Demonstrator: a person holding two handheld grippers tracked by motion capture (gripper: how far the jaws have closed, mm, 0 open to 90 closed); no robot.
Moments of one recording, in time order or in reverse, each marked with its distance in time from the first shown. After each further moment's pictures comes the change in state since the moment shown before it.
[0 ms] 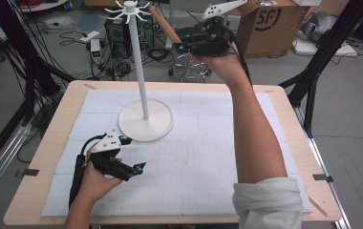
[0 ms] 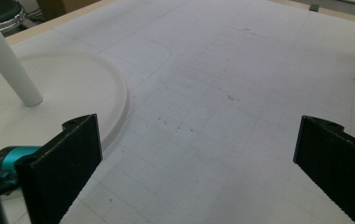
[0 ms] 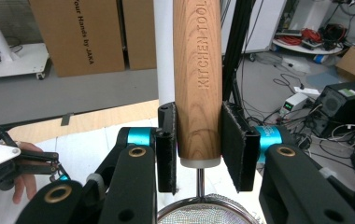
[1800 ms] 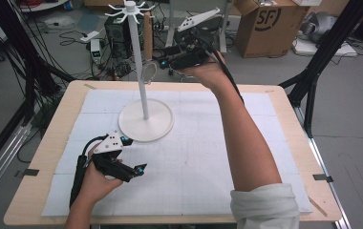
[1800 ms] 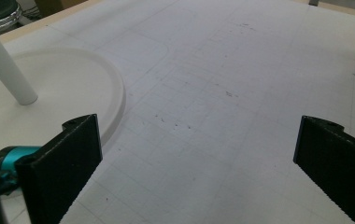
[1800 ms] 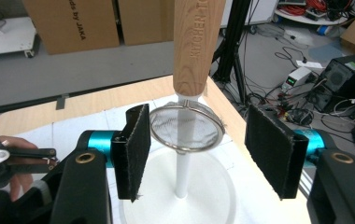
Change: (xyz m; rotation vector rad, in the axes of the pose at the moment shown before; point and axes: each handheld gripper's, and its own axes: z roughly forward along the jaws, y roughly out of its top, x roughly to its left) left arm -0.003 -0.001 0.003 0.009 -0.008 -0.001; right arm 0.026 -0.004 0.037 0.107 -0.019 0.010
